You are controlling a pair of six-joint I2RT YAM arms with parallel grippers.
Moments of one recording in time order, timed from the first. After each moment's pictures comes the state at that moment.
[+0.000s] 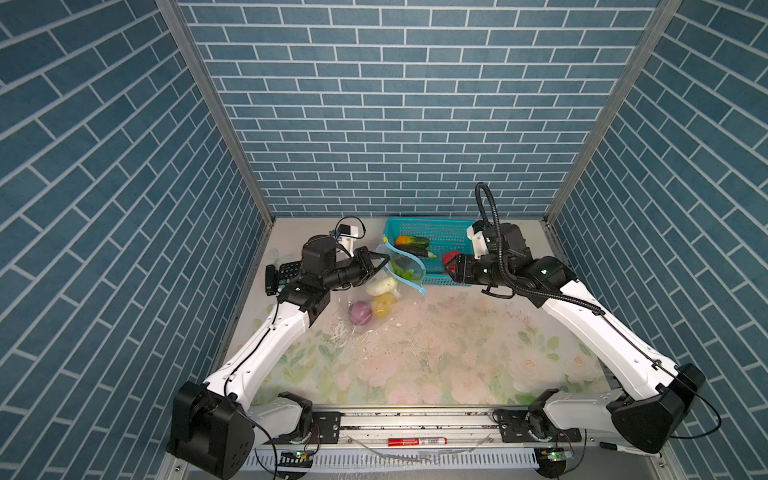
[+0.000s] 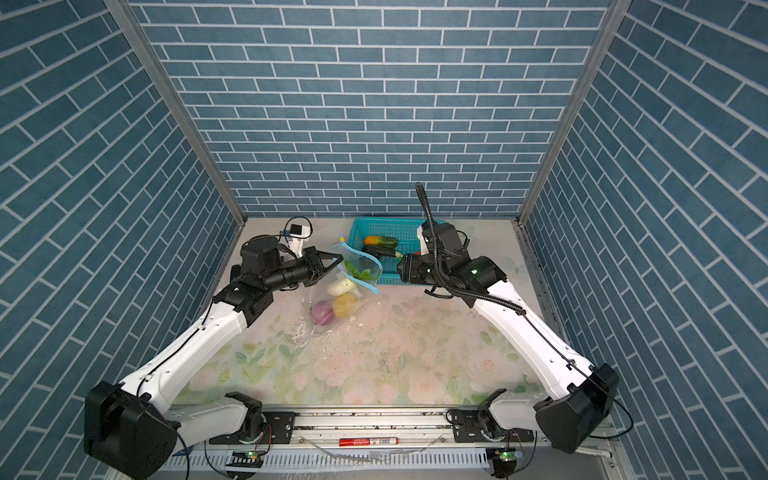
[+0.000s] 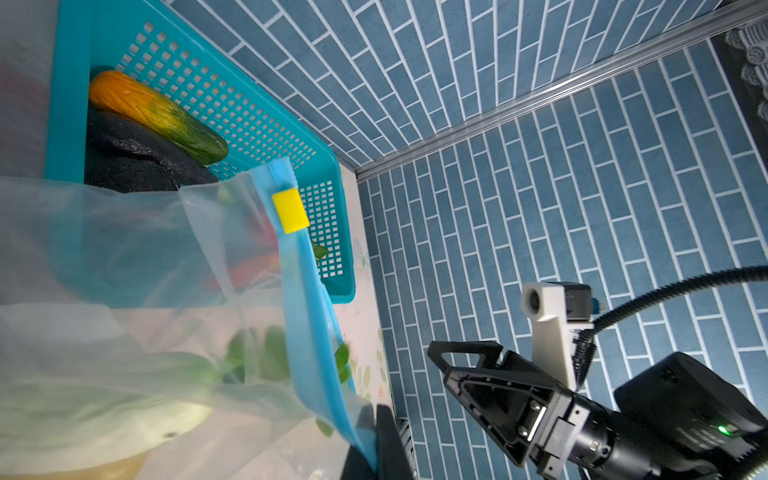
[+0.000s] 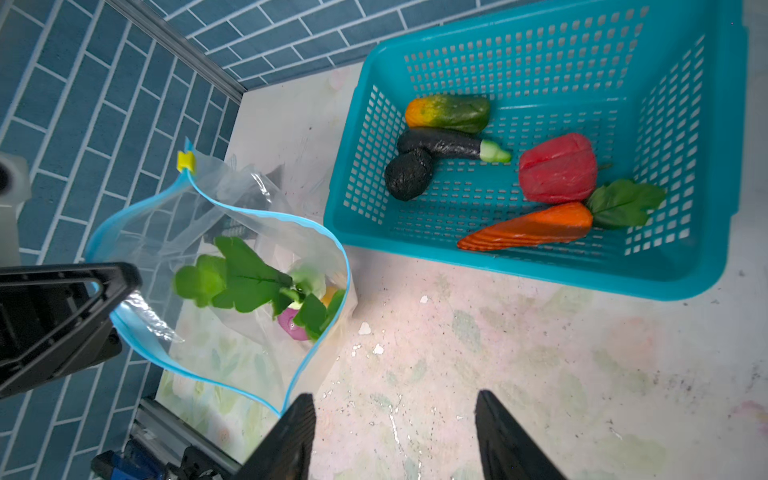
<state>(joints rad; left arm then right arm) -0.35 1.20 0.96 -0.04 0.61 -1.00 0.64 1.31 1.36 -0.78 -0.11 0.57</state>
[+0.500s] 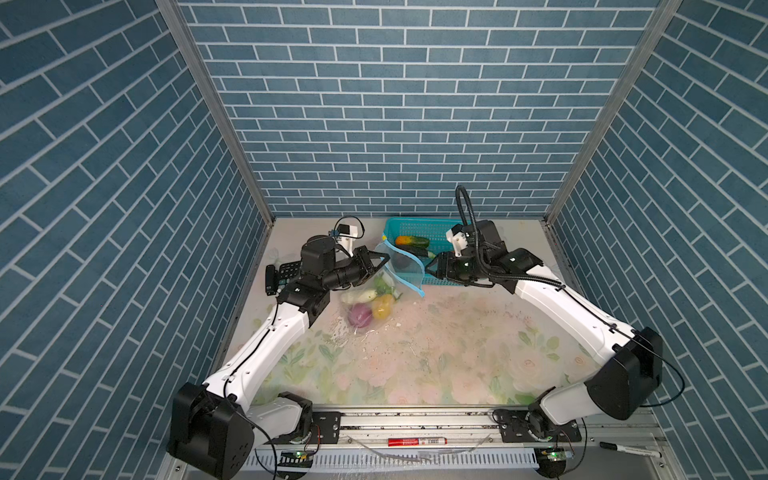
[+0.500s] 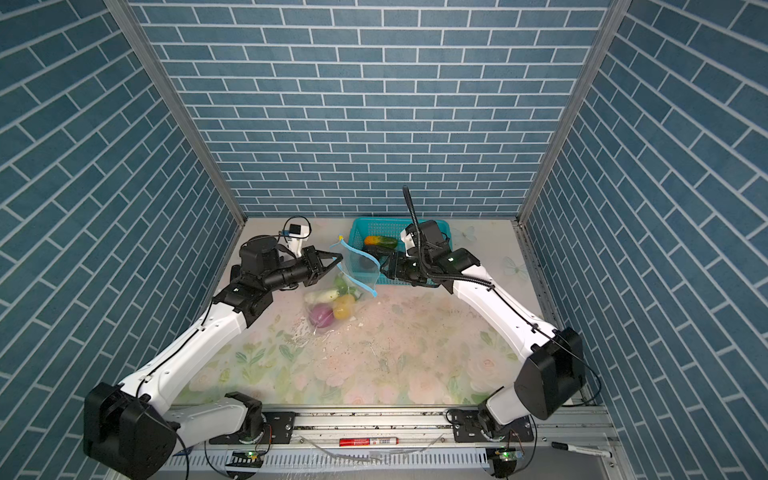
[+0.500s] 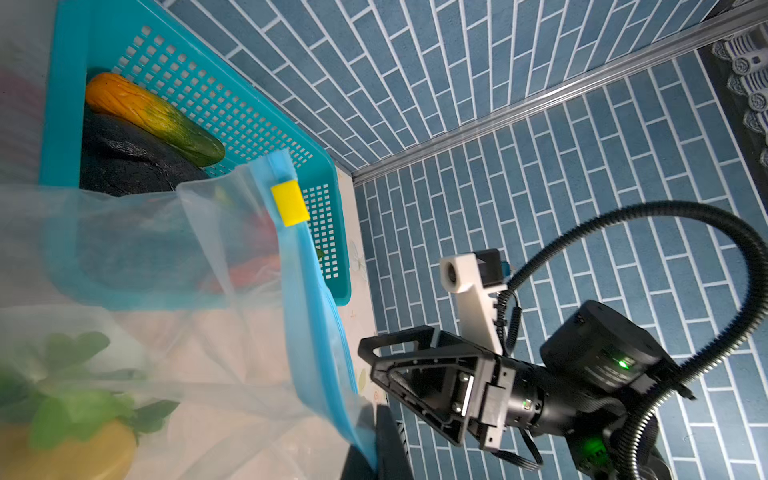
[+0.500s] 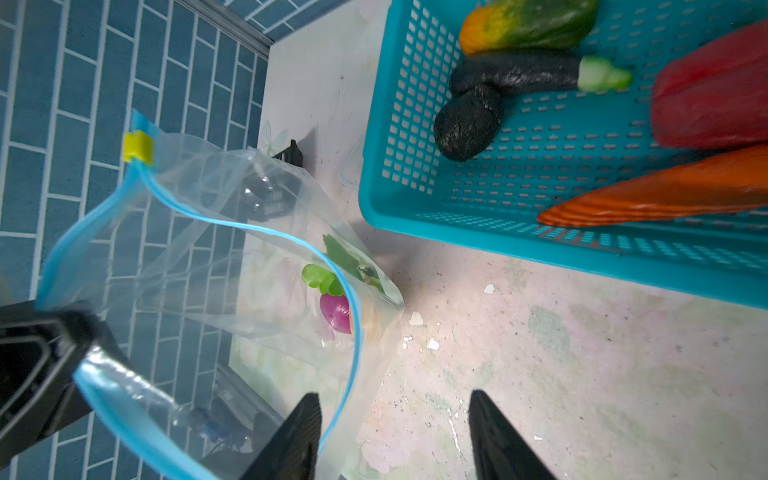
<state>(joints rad) -0.35 1.19 0.95 -0.04 0.61 -1.02 0.62 1.52 1.37 -0.65 -0.34 0.66</state>
